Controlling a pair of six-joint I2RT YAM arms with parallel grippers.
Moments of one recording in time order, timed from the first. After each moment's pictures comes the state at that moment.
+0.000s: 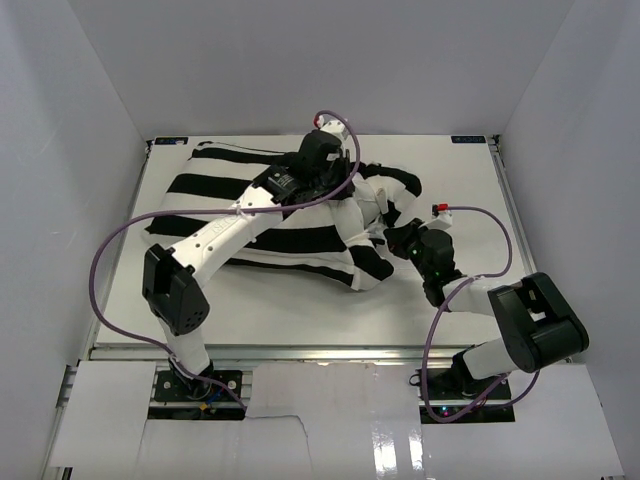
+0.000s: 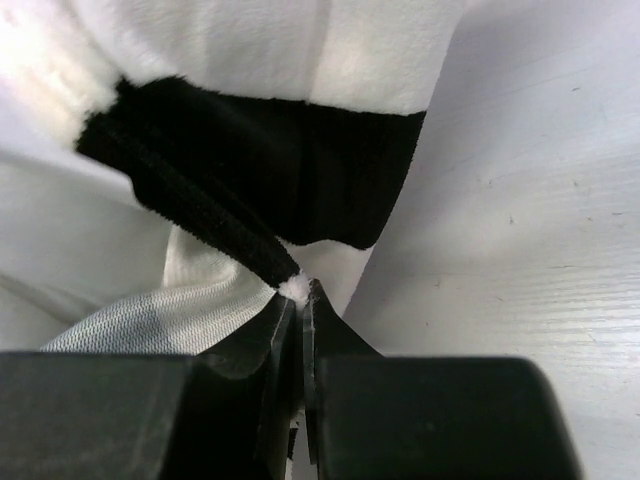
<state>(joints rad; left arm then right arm) -0.75 1.82 1.82 -0.53 -0.13 -0.47 0.40 1.42 0.38 0.78 0.08 0.72</state>
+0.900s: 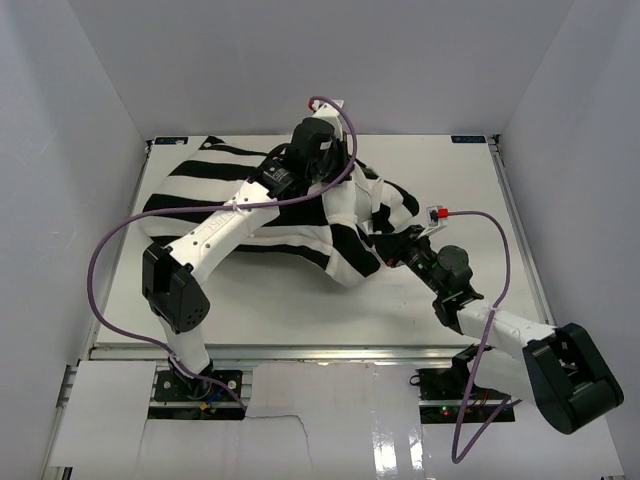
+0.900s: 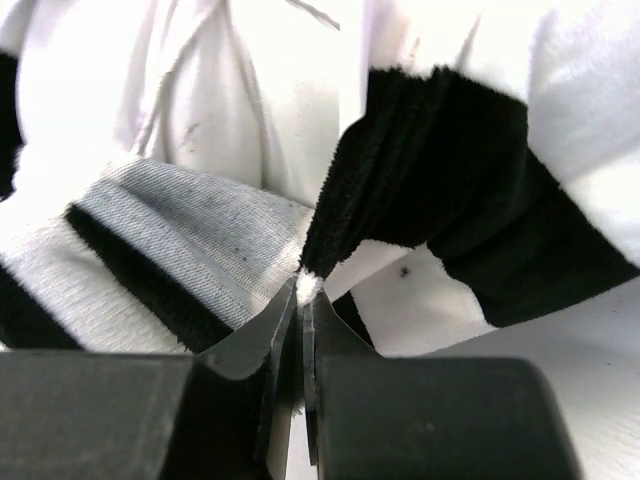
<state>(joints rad) -0.71 1.79 1.81 -0.41 -0.12 -0.43 0.49 1.13 0.28 0.88 -0.24 0.73</state>
